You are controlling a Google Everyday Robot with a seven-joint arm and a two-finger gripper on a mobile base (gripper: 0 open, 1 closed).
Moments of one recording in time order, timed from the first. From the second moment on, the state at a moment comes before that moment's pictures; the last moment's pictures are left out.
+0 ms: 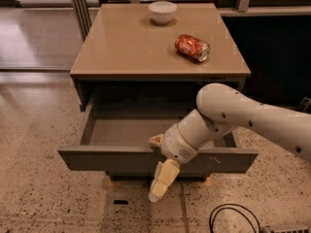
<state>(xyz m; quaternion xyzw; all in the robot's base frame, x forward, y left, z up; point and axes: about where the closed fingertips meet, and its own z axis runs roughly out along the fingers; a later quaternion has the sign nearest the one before) 0.415 0.012 0.694 -0.64 0.67 0.35 0.17</state>
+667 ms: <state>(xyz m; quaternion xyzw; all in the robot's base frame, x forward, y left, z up) 0.385 0.012 0.696 -0.63 0.67 0.37 0.15</state>
